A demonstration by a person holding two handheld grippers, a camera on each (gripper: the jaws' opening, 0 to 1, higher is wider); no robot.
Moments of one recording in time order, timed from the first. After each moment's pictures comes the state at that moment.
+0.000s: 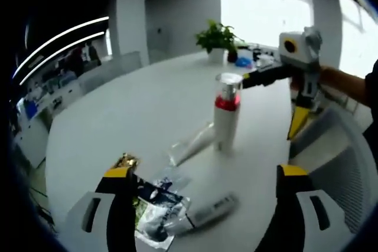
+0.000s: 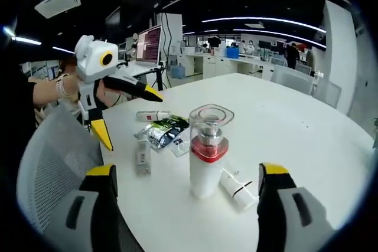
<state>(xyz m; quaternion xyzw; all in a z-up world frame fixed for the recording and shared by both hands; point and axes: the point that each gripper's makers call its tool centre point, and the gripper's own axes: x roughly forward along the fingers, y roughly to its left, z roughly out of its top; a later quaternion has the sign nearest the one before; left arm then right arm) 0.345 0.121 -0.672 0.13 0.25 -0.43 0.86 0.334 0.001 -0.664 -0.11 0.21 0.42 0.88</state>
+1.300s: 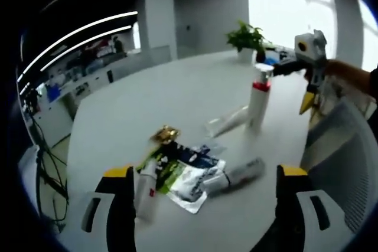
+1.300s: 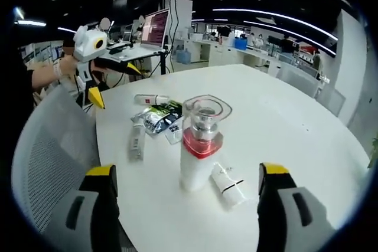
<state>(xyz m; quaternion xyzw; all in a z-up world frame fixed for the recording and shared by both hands) 0.344 0.210 -0.679 0.11 0.26 -0.35 0.89 0.350 -0.007 -0.677 -0.17 0.24 0.43 0.85</state>
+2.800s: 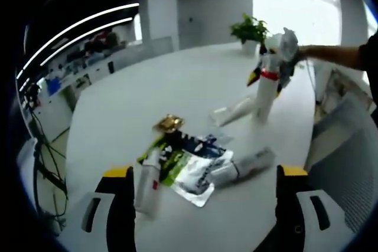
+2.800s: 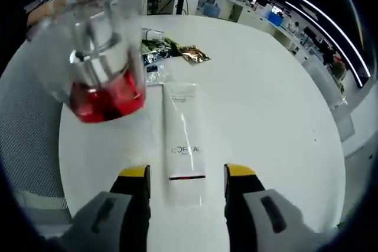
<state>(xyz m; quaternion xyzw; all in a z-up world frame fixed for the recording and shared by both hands) 0.351 0.220 -0.697 0.12 0.29 -0.34 0.89 0.416 -0.038 -0.753 -0.36 0.34 0.47 0.73</state>
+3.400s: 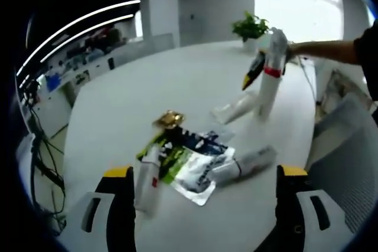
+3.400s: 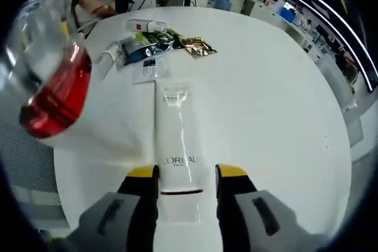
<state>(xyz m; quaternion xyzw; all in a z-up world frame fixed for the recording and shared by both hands) 0.353 0.223 -0.704 0.11 0.30 -0.34 0.88 0.437 -0.029 -0.772 -0.36 0.37 0.49 0.70</state>
